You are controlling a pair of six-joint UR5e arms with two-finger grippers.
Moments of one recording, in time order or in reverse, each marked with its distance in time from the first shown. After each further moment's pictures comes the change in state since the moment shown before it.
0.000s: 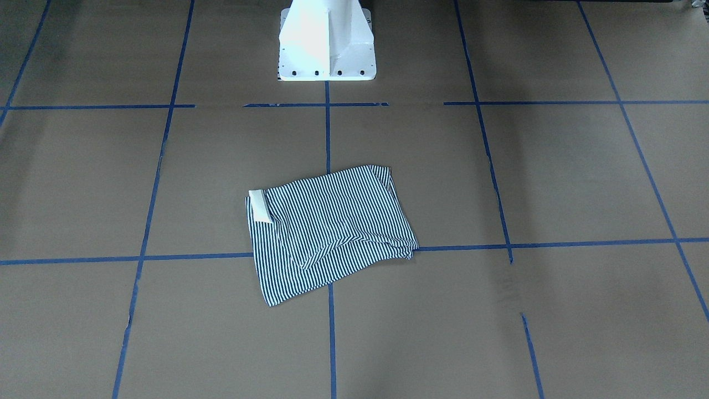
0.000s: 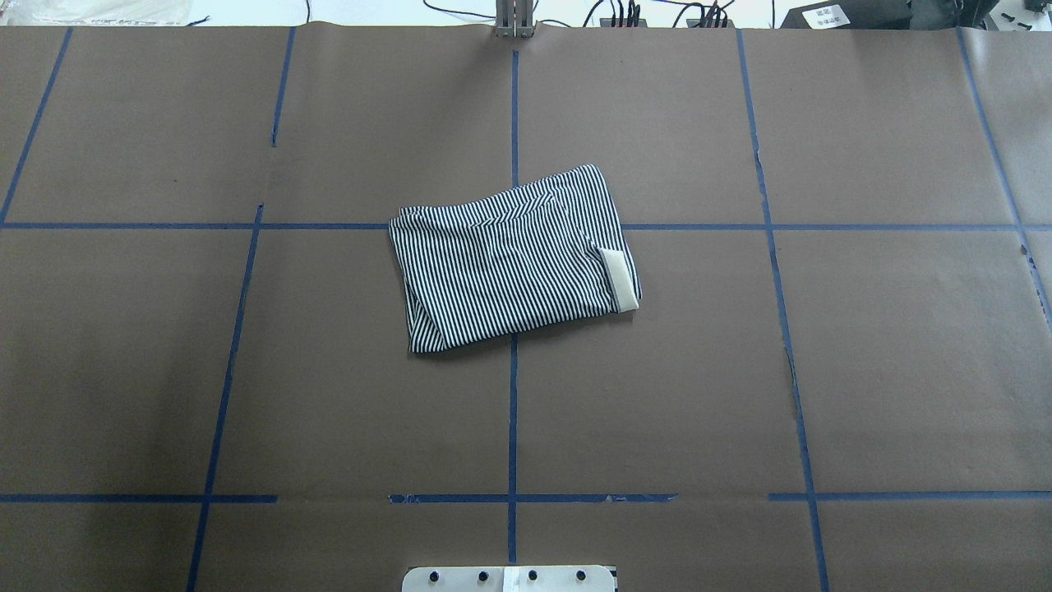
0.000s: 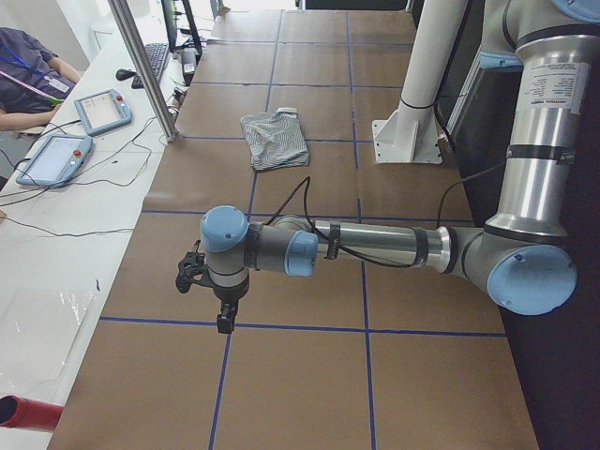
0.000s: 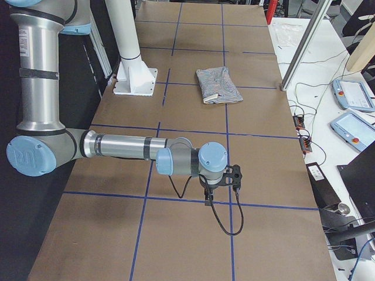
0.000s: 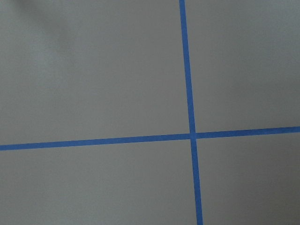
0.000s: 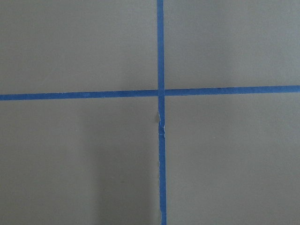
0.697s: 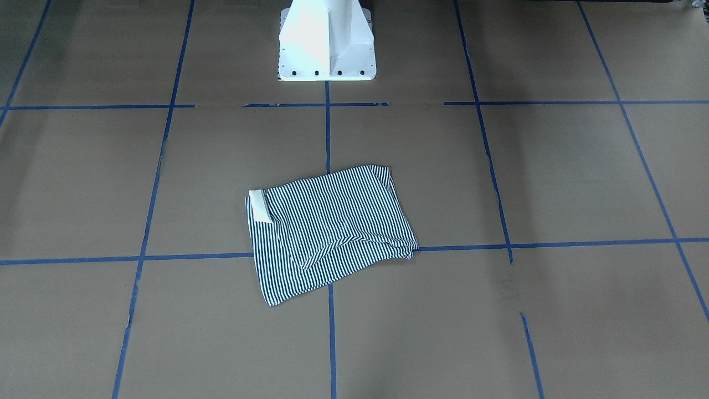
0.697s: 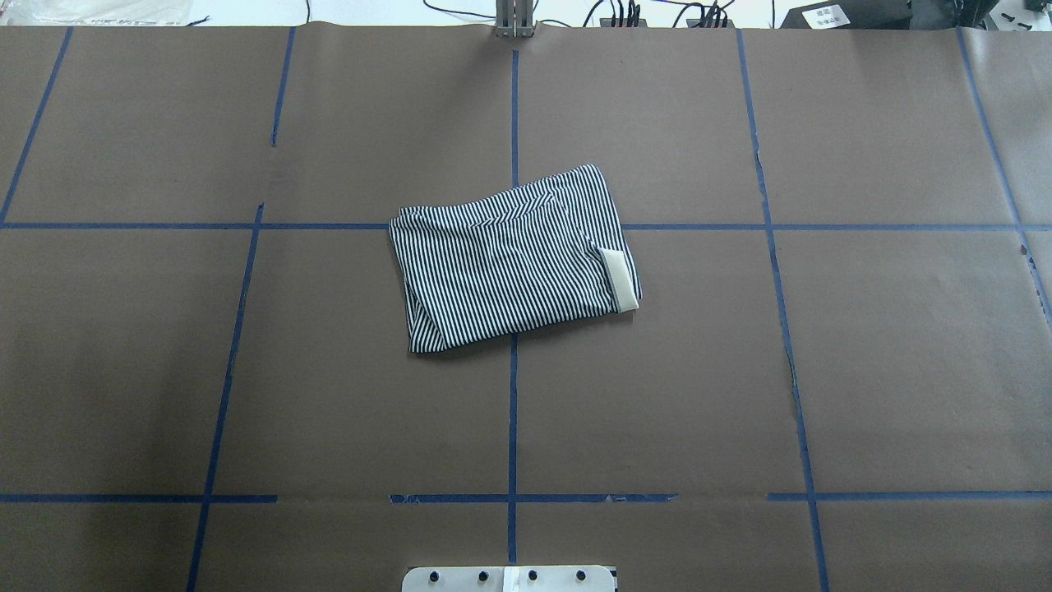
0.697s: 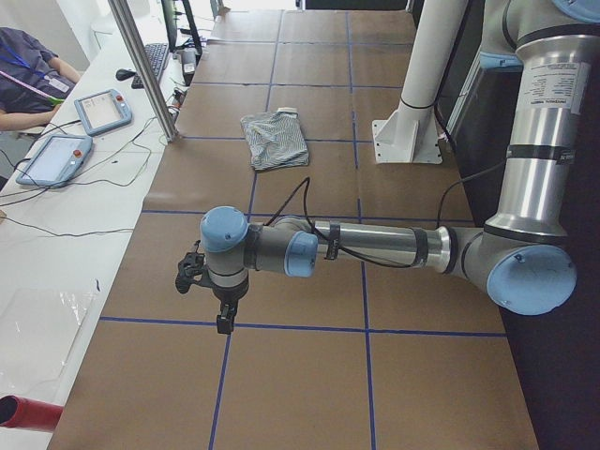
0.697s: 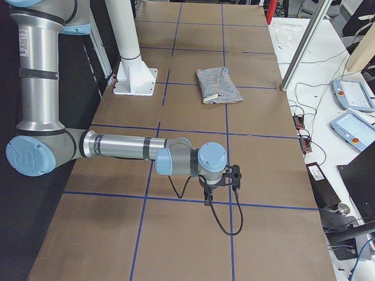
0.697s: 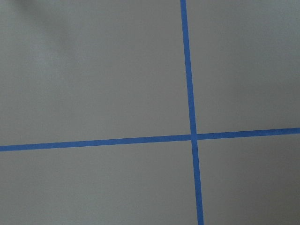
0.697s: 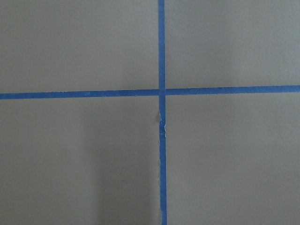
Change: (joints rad) left arm 0.000 0.000 0.002 -0.006 0.000 0.002; right arm 0.000 -0.002 0.001 0.001 0.002 -0.003
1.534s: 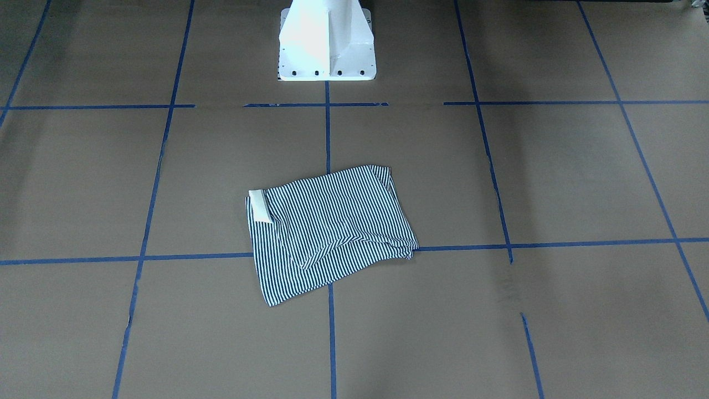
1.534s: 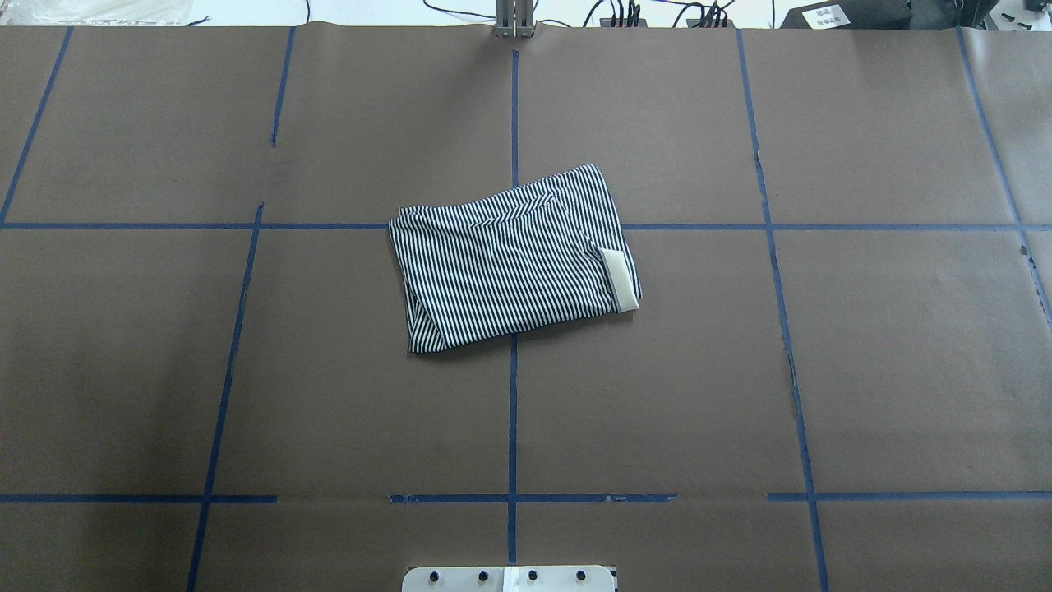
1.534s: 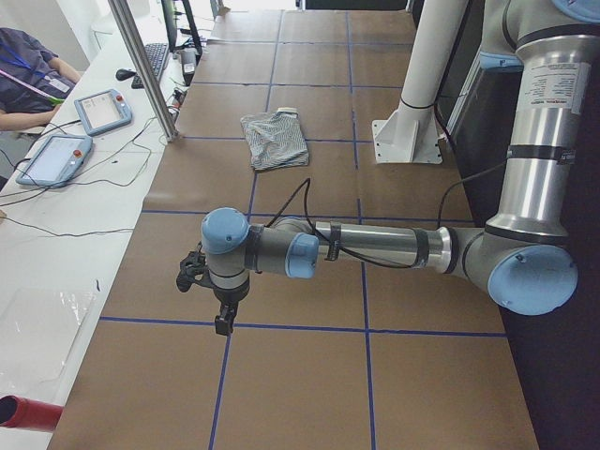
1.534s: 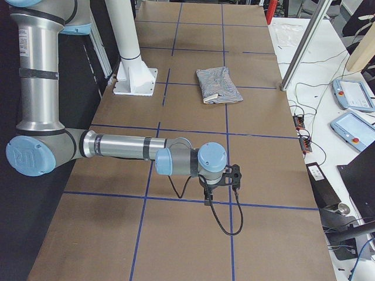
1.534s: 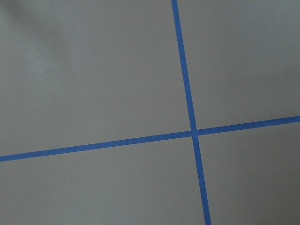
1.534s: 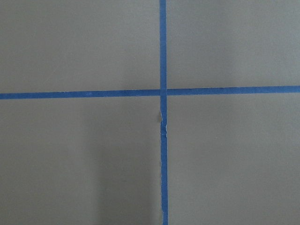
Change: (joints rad) left arm 0.000 0.004 0.002 -0.002 0.003 0.075; right arm 0.000 0.000 0.003 0.000 0.003 -0.001
